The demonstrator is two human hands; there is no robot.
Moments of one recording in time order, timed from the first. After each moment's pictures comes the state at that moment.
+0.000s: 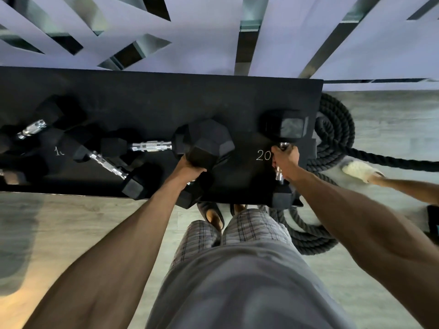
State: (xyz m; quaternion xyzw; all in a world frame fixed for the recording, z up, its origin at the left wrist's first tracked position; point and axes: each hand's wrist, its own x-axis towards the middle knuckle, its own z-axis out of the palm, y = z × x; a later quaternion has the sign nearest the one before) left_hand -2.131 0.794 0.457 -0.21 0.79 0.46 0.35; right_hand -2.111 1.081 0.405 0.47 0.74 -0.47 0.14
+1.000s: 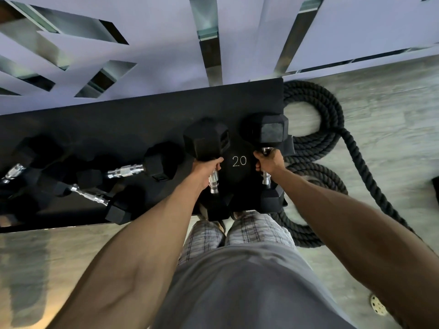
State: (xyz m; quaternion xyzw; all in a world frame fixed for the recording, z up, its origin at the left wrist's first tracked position) left_hand -2.151 0.934 0.438 -0.35 0.69 0.51 0.37; right_hand -2.100 1.129 0.394 0.45 0.68 -0.54 0.20
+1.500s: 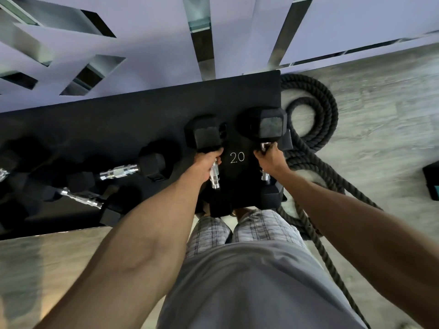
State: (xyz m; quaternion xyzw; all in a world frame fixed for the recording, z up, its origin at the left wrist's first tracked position) left_hand -2.167 0.942 0.418 -0.36 0.63 0.56 0.40; right_hand -2.094 1.129 0.400 0.42 0.78 -0.40 0.23
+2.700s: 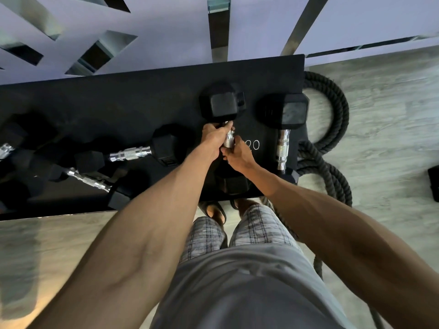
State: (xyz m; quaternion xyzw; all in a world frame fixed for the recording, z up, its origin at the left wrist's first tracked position) left_hand -2.187 0.926 0.423 -0.28 0.69 0.56 0.35; right_hand -2.113 1.001 0.394 0.30 0.75 -0.53 0.24
